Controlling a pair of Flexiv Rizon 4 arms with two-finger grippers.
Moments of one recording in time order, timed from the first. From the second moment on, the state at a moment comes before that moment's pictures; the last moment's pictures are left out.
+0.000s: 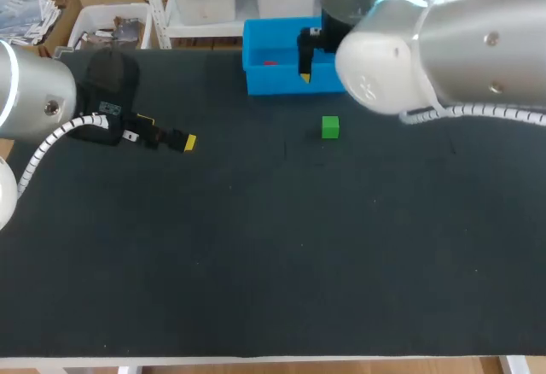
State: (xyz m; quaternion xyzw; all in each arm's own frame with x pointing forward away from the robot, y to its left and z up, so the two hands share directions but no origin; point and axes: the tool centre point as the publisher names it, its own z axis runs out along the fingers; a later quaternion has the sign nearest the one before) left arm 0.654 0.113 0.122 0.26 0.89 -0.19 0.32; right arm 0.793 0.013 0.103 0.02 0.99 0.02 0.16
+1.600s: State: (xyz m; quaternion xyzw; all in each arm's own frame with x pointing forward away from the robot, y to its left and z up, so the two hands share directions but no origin) left arm 0.654 0.113 0.122 0.26 0.89 -0.19 0.32; right arm 0.812 0.011 0.003 0.03 0.99 0.00 0.17
